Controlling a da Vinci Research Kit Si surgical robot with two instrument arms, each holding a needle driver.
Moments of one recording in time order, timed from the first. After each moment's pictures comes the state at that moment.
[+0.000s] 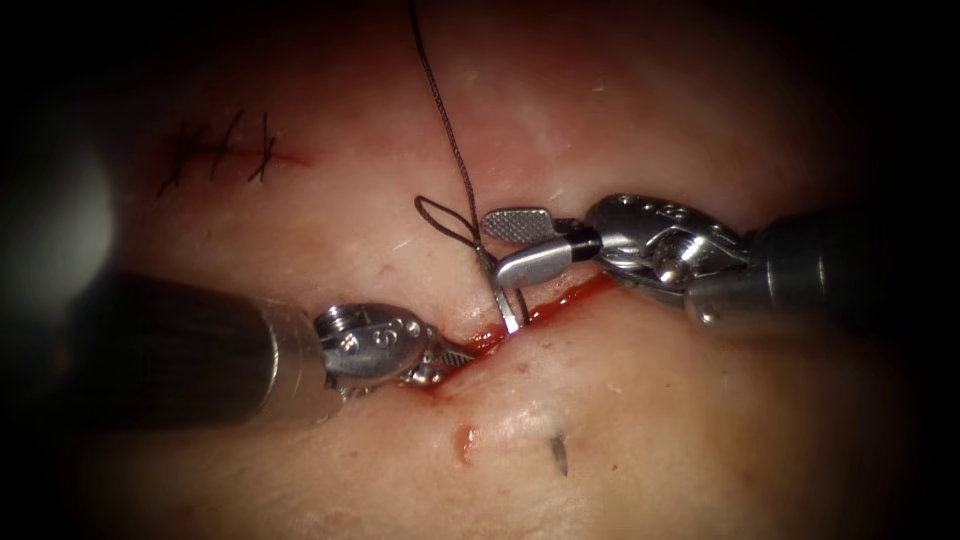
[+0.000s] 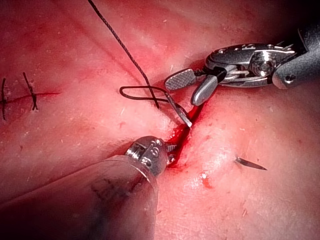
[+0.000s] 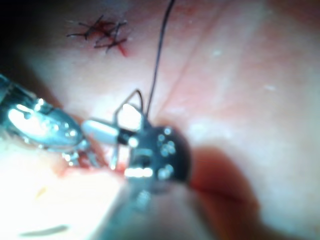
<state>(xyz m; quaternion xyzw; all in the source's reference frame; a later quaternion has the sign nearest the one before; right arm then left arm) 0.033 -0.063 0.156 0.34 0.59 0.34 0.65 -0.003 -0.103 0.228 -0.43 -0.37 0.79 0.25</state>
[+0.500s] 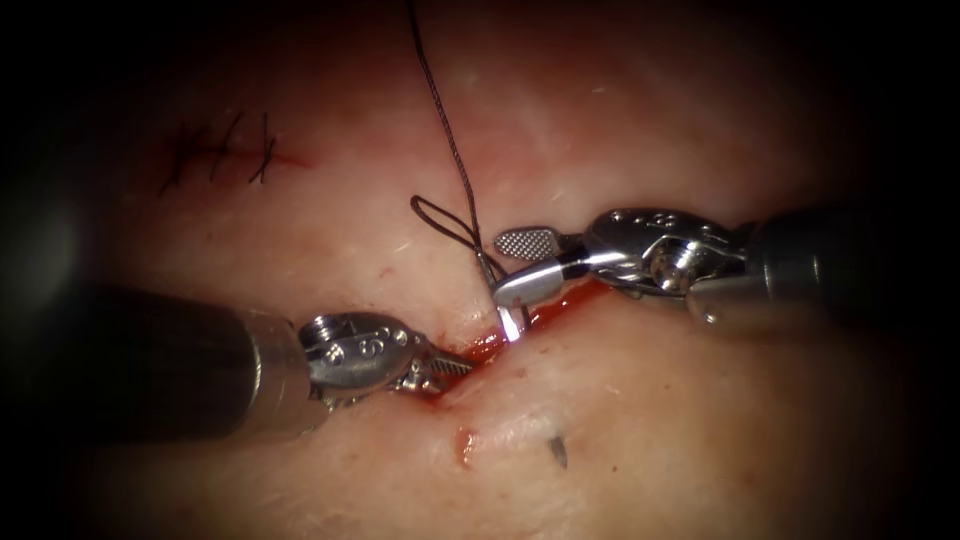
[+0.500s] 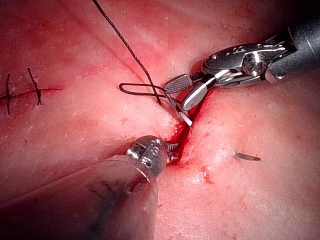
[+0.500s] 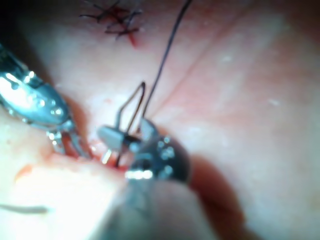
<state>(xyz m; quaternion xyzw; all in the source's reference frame) 0.033 -0.064 0.158 0.33 0.49 0.33 0.74 -0.003 -0.104 0.227 -0.43 -0.37 0.79 0.25</state>
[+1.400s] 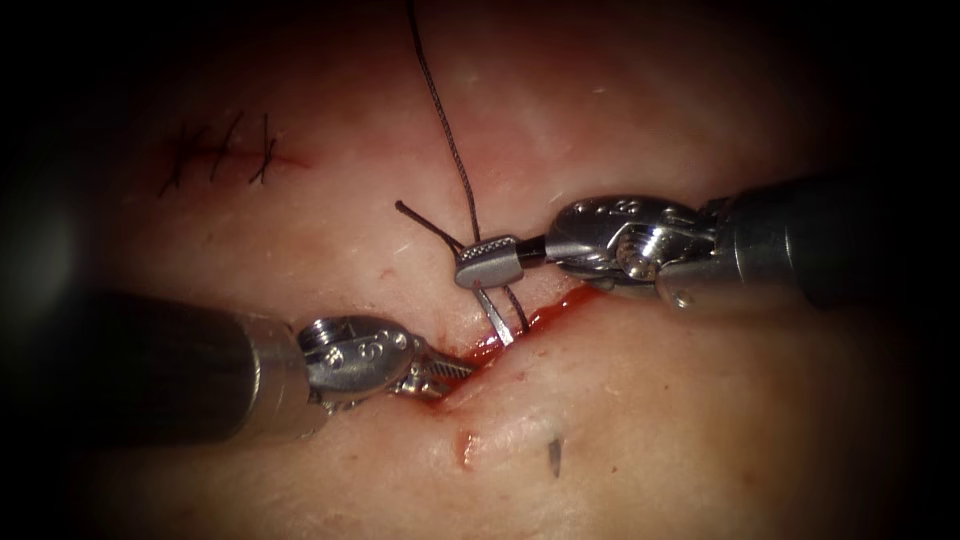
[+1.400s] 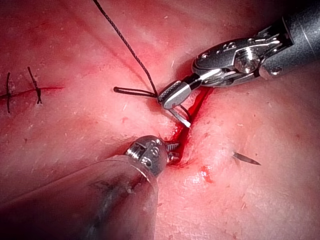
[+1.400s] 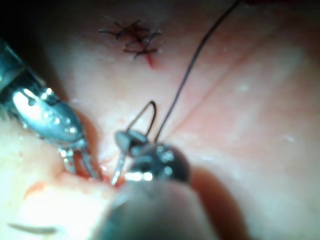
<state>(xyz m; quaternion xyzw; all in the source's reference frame) 0.035 -0.065 0.157 0.40 0.47 0.29 0.74 -0.003 -0.104 0.227 -0.43 -0.37 0.79 0.25</state>
